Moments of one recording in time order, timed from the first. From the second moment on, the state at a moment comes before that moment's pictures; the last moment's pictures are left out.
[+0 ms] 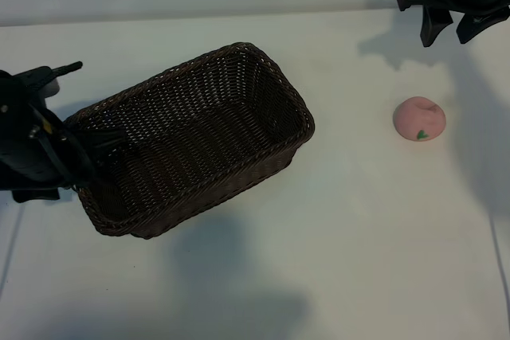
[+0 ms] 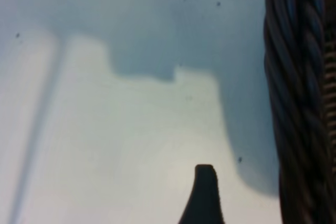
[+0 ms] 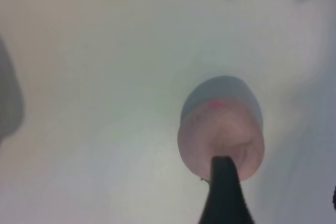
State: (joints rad) left arm -0.25 1.53 -0.80 0.09 0.62 -0.68; right arm 0.22 2.03 -1.82 0.08 1.22 0.04
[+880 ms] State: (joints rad) left arm -0.24 1.66 -0.80 0.04 0.49 -0.69; right arm 0.22 2.03 -1.82 0.08 1.22 0.04
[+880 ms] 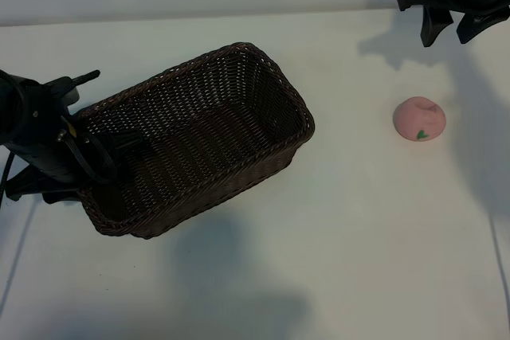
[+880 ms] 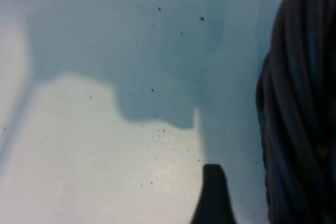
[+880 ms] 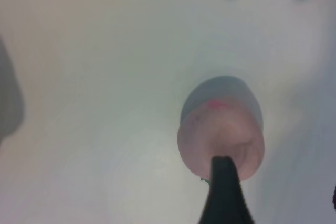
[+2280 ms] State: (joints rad) left arm -0.24 1.58 -0.94 -0.19 0.58 -0.29; right arm 0.22 2.03 -1.82 0.08 1.22 0.04
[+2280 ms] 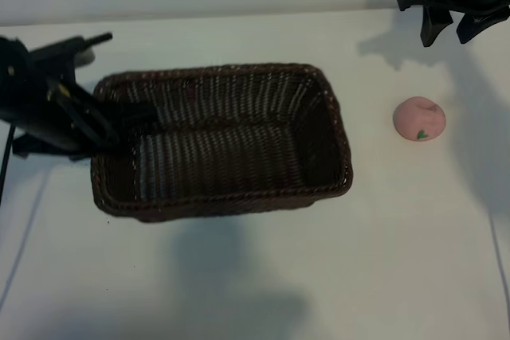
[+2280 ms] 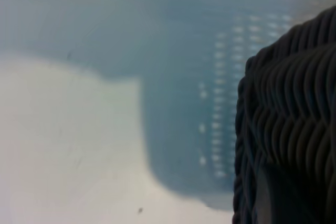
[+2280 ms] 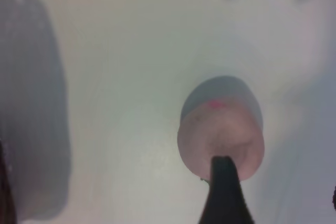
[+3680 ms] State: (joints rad) left arm -0.24 2.00 -1.33 -0.37 0.56 -0.10; right arm 0.22 2.03 -1.82 0.08 1.22 0.04
